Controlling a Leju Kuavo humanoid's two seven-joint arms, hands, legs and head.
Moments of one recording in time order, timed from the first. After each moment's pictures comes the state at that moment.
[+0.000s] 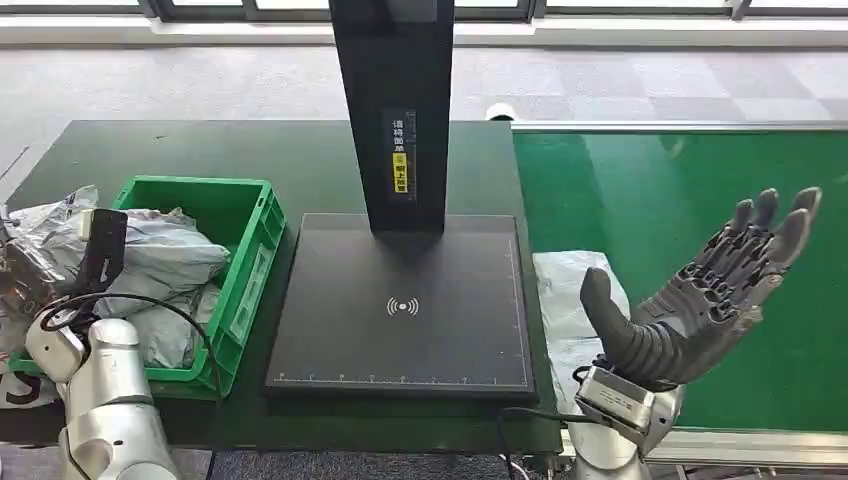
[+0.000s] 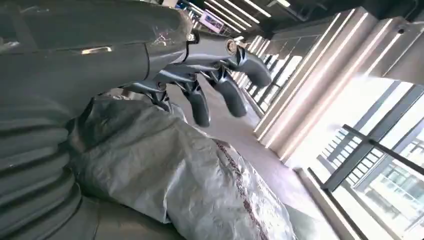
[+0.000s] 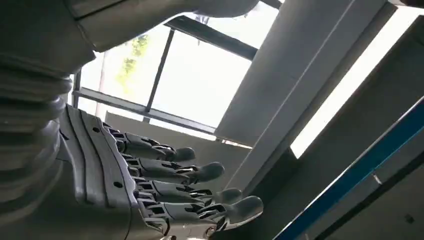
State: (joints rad) left arm -0.58 -0.14 0.86 -0.97 -1.43 0.70 -0.25; right arm -0.07 0.33 0.03 -1.77 0.63 -0.70 -0.70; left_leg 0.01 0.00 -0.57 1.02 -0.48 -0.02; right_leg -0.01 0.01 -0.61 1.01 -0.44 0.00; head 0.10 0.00
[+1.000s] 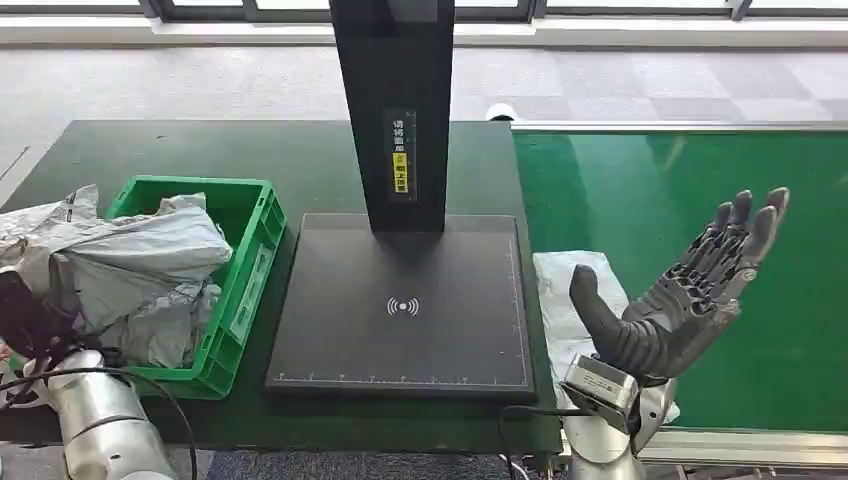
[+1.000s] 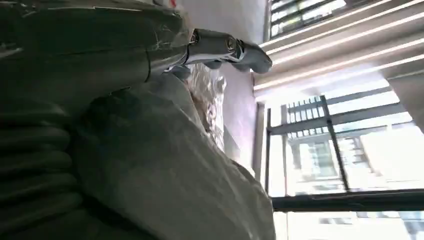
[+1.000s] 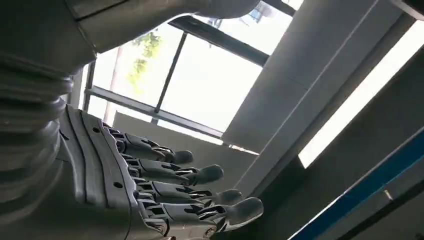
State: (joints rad) left arm -0.51 -0.20 0.90 -1.02 -0.40 0.40 -0.70; right arm -0.08 0.33 0.01 -1.71 0.65 -0.70 -0.70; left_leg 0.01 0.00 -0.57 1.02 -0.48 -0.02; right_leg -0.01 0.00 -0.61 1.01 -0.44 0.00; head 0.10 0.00
